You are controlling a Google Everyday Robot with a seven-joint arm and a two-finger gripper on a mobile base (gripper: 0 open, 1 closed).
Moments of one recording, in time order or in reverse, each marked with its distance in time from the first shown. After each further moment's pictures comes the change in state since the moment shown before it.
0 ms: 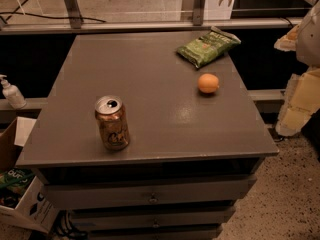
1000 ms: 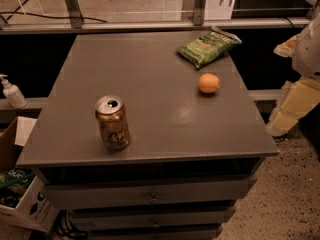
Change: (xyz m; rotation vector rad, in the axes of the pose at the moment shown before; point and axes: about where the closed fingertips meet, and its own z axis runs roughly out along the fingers) arm 0.006 -0.014 0.026 0.049 -0.068 0.051
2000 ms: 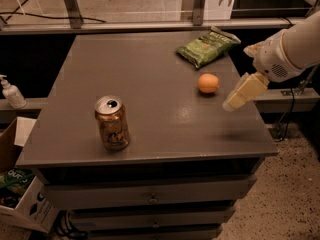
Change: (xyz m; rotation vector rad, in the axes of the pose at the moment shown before) arm -0.034 -0.076 0.094 0.041 -0.306 0.134
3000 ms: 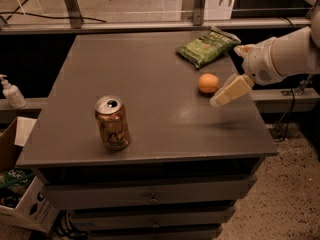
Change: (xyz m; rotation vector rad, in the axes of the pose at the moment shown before) arm -0.016 -0.015 0.035 0.039 -0.159 0.005
